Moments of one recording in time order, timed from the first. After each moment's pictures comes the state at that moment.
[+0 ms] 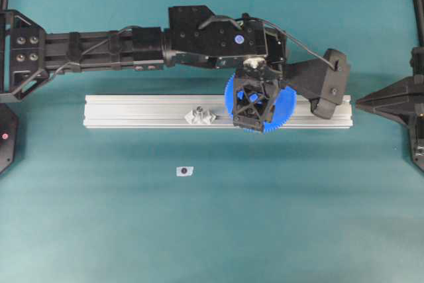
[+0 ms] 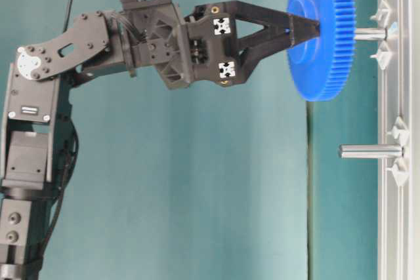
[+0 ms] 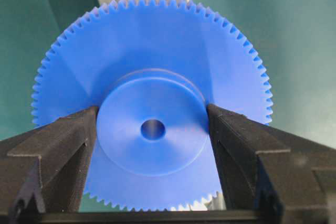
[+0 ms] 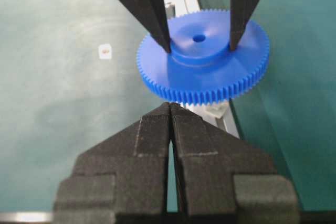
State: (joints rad) left arm 0.10 0.58 -0.53 0.02 1.25 0.39; right arm -0.08 -1.17 1.34 0.03 0.12 0.11
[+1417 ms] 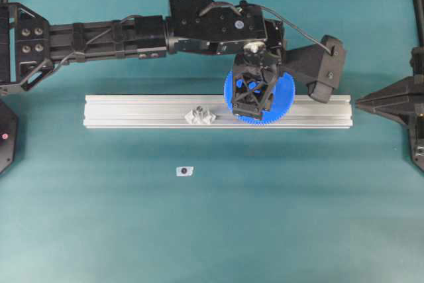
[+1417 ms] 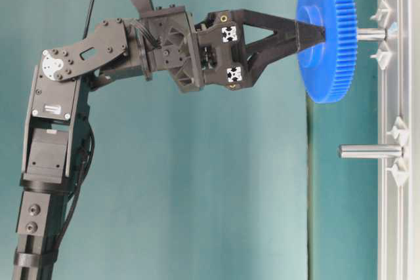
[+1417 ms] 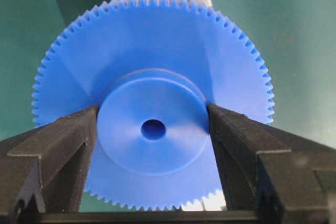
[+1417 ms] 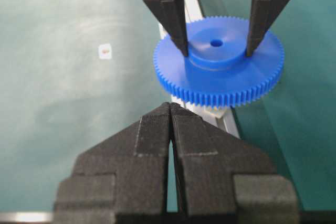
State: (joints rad) left arm 0.15 0.59 -0.53 0.02 1.25 0.42; right arm -0.08 -1.17 1.34 0.03 0.12 0.11
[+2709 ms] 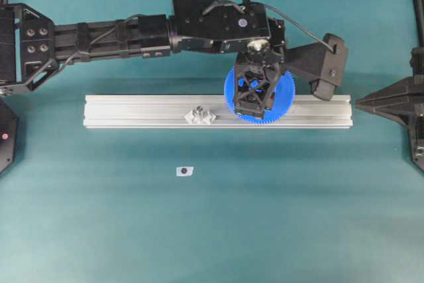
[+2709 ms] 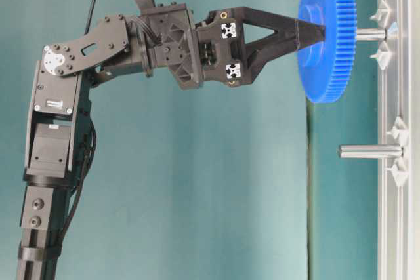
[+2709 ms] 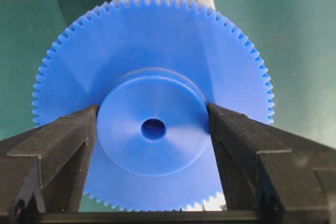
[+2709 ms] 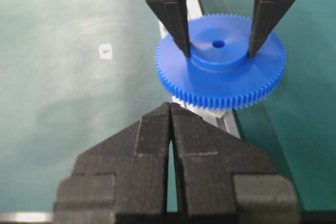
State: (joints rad) left arm 0.15 0.61 -0.57 0.02 1.28 0.41; right arm -0.08 -1.17 1.34 0.03 0.12 0.11
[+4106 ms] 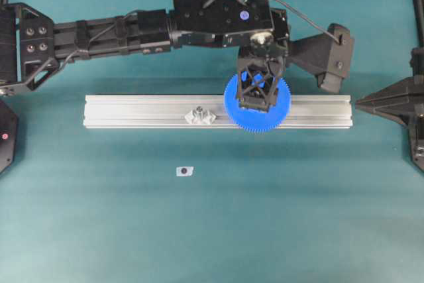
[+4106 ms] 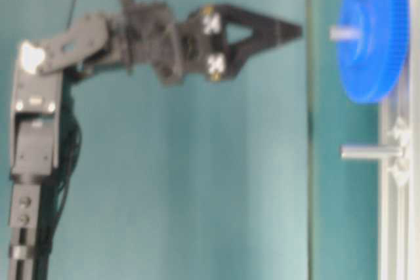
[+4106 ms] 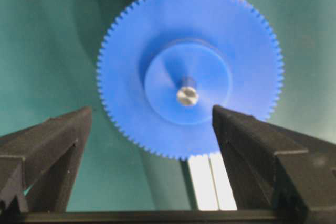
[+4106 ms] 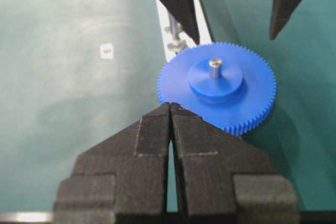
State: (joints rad) left arm 0.14 0.61 -0.64 0.02 1.33 0.37; right arm -0.08 -1.17 1.34 0.03 0.12 0.11
